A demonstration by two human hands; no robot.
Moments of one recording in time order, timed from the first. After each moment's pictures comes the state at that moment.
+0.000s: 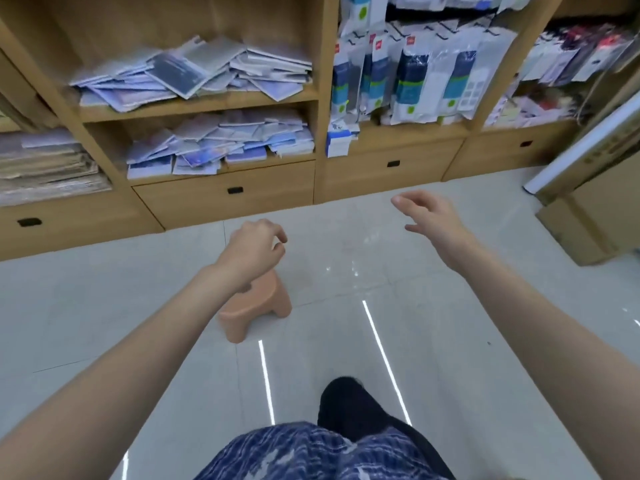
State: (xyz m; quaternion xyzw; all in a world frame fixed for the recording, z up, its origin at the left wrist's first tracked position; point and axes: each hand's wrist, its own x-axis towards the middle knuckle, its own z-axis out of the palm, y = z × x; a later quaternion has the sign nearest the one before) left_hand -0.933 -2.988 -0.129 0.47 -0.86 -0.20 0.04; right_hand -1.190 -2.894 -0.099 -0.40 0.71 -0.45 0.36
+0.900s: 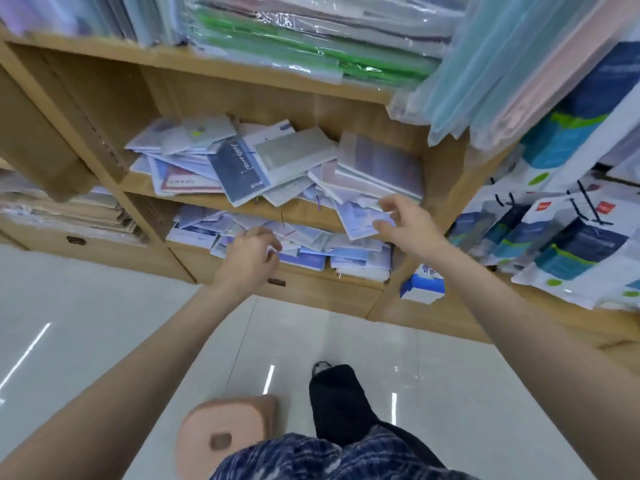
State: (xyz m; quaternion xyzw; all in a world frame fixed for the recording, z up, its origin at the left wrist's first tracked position) left_hand -1.022 -3.520 -0.153 0.67 -0.70 -0.17 0.18; right_hand -1.282 -3.560 -0.098 -0.71 0.62 -0.20 0.26
